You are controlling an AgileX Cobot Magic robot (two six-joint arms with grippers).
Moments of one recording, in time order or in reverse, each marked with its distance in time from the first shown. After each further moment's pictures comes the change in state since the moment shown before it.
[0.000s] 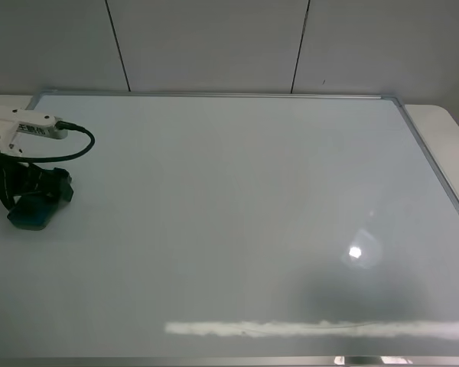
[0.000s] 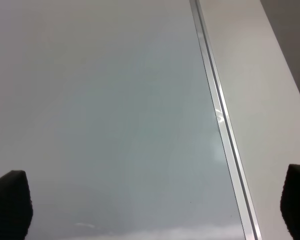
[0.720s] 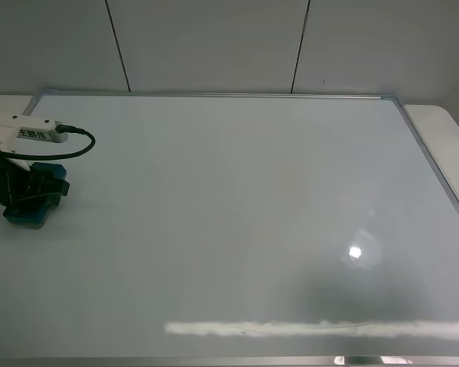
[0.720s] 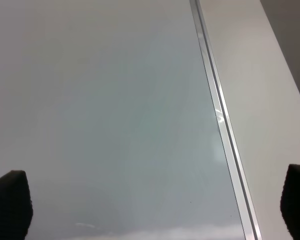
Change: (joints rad) left arm 0.000 0.025 -0.001 0.000 0.016 -0.062; right arm 0.000 0.000 0.000 0.000 0.000 0.000
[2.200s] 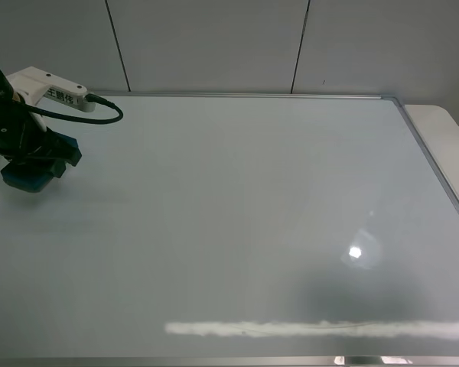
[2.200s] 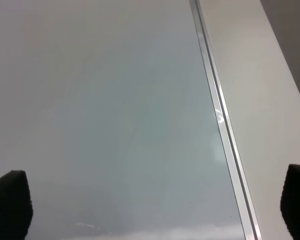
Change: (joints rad) left arm -0.187 0.002 -0.322 0.124 0.499 -0.028; right arm 0.000 0.000 0.000 0.000 0.000 0.000
